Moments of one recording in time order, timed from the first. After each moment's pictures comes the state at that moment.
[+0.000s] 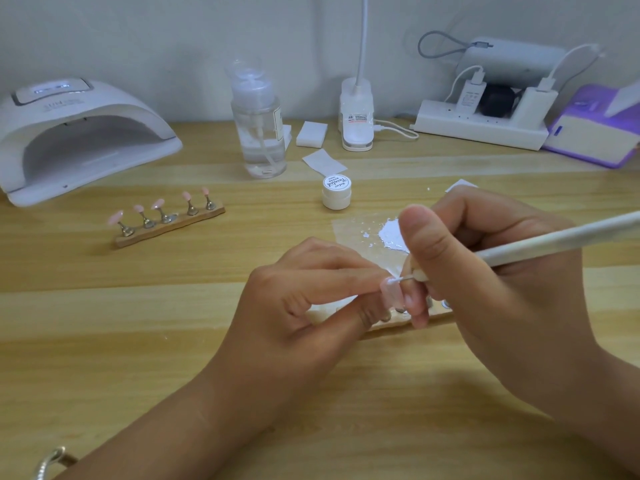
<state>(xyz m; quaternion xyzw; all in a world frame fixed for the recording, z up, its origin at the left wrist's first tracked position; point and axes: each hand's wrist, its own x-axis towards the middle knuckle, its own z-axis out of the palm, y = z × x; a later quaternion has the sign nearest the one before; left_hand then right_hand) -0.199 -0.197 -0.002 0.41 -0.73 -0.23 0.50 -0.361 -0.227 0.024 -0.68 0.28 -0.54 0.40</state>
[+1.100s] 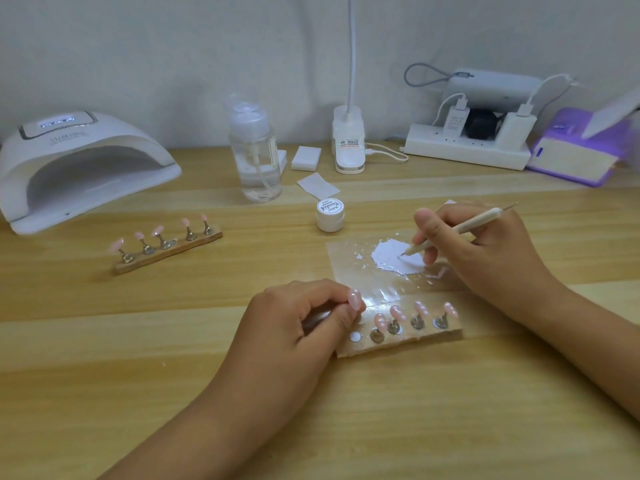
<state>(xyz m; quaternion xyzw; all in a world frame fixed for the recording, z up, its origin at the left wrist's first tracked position) -0.195 -0.204 -0.013 0.54 -0.67 -0.27 0.43 -0.408 -0.314 -0.006 -0.75 0.41 -0.46 0.24</state>
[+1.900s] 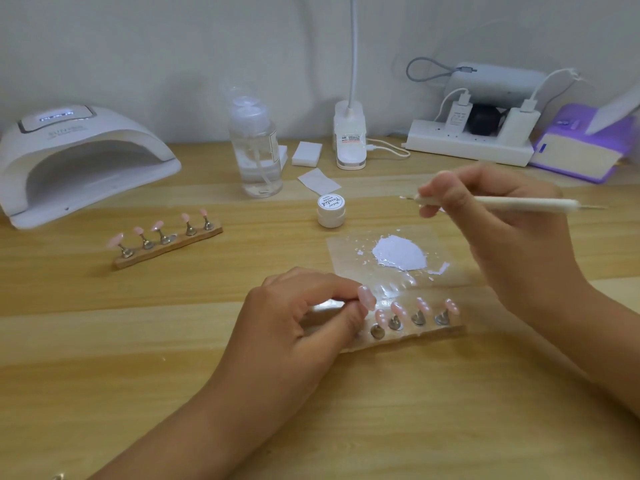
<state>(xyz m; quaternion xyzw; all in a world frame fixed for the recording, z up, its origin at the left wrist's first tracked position) -0.197 -0.202 -0.011 0.50 -0.68 -0.24 0.47 -0.397 -0.294 0.019 -0.70 0.36 -0.55 0.29</state>
